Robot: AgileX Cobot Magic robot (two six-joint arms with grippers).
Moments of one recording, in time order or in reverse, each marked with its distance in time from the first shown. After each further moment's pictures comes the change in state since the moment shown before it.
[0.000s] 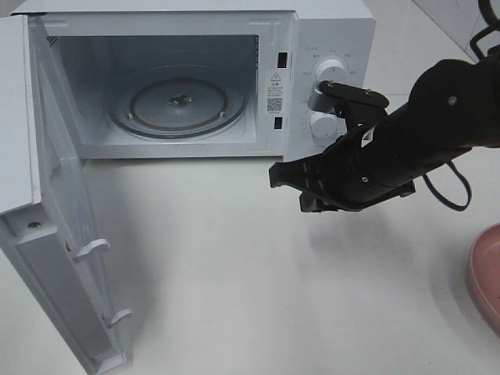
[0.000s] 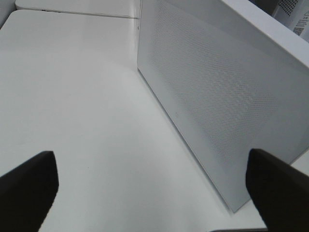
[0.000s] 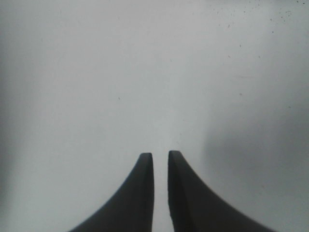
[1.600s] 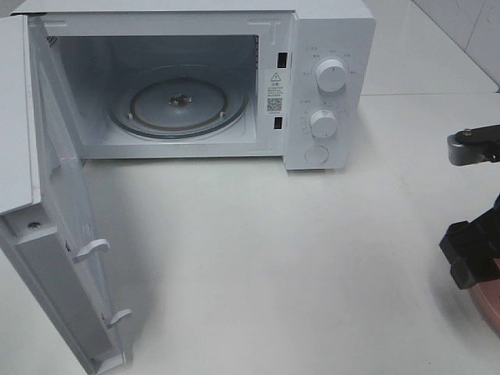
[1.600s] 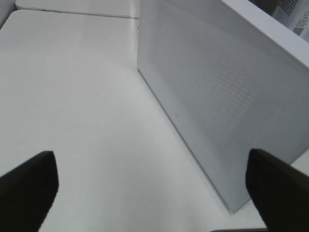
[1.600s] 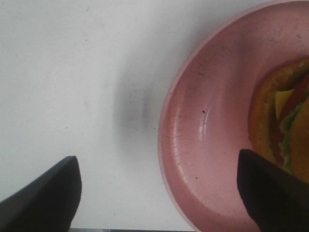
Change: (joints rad) left arm 0.000 0.000 0.000 0.000 0.000 0.000; right arm -0.271 -0.319 0.184 -0.455 0.527 0.077
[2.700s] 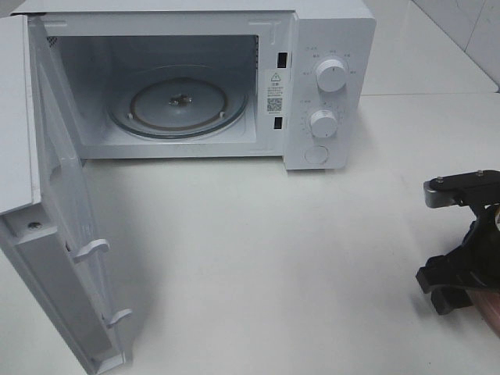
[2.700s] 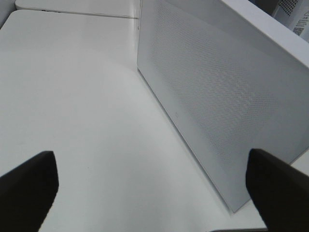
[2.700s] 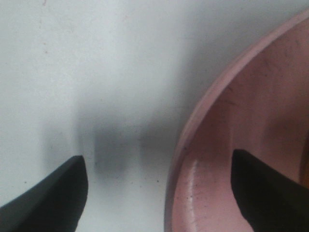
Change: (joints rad) left arm 0.000 0.000 0.000 0.000 0.000 0.000; right arm -0.055 0.286 0.075 -0.031 -0.303 0.012
